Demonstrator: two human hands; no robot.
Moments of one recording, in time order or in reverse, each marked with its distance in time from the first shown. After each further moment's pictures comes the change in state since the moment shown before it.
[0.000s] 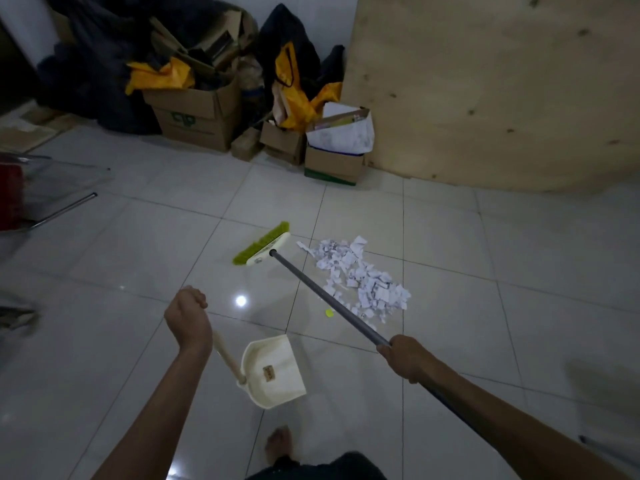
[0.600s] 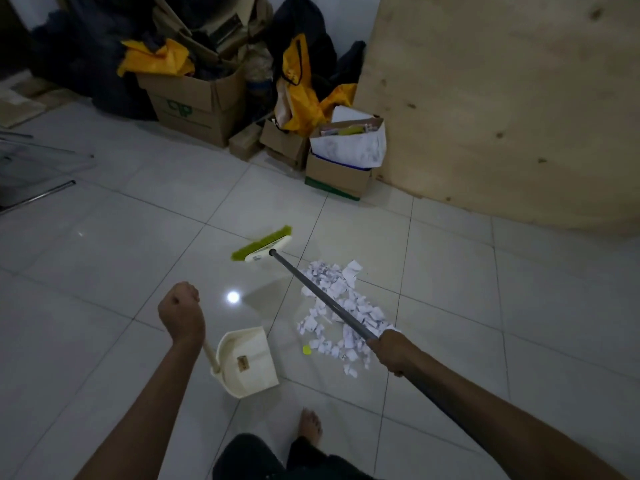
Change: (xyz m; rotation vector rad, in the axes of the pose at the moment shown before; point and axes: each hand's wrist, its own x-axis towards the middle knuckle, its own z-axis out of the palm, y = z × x) left_hand 0.095 -0.045 0.213 0.115 0.101 0.091; right_hand 0.205 -0.019 -0.166 0.136 -0.038 0.008
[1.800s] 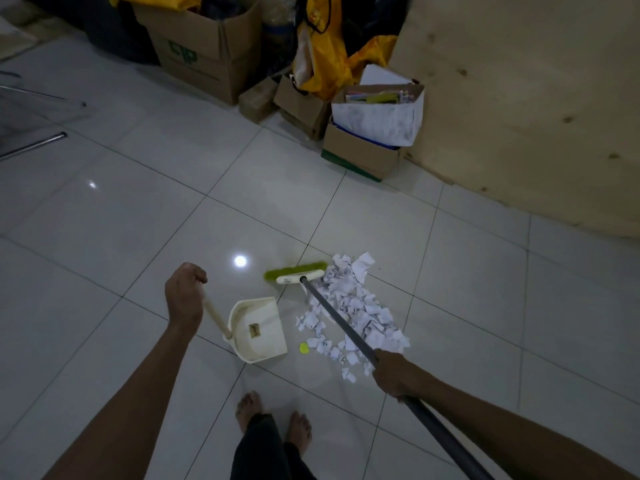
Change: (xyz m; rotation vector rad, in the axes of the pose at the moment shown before) left_hand 0.095 -0.072 0.115 0.009 -0.213 -0.009; right_hand 0.140 -0.031 -0.034 -0.406 -0.278 -0.020
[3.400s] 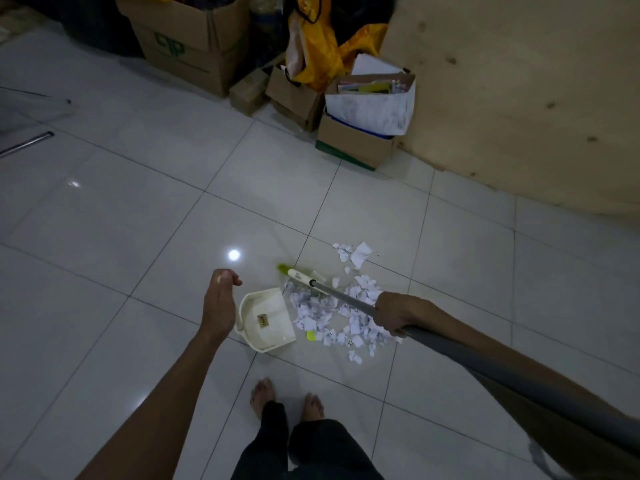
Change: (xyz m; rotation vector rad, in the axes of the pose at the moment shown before) left_hand -0.025 0.013 -0.027 0.155 -0.302 -0.031; right_hand -0.047 -0.101 -0.058 -0.506 -0.010 -0.026
